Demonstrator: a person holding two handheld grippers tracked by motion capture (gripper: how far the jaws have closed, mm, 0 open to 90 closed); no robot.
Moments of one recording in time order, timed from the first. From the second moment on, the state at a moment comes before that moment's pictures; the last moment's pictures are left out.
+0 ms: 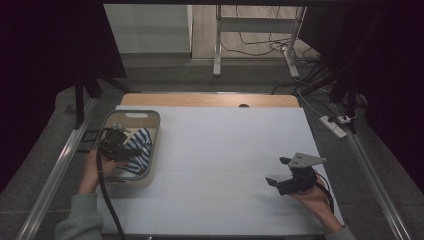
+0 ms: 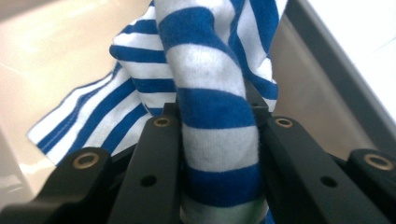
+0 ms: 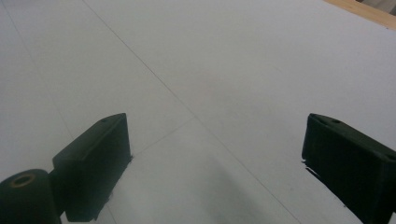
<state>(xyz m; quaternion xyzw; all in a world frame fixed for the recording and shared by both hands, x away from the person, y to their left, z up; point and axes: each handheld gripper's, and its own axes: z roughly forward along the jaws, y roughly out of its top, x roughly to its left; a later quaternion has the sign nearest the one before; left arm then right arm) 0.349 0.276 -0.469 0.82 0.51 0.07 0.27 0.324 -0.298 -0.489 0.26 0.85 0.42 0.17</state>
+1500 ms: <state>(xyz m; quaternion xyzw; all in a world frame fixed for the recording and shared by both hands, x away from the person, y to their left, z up) 0.314 0.306 -0.425 0.71 0.51 0.14 0.46 0.324 -0.297 -0.490 0.26 0.86 0.42 0.17</state>
